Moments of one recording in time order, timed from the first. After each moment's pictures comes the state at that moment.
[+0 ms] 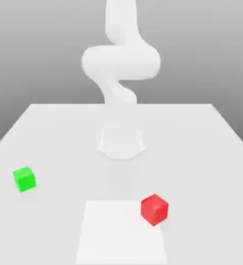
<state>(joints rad) -0.04 -0.72 0.06 -2.35 0.00 2.35 0.91</state>
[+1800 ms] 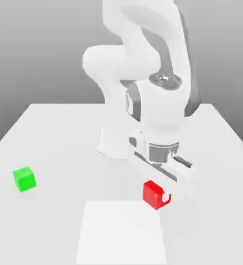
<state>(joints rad) -0.10 -0.02 0.29 -2.82 0.00 2.79 1.96</state>
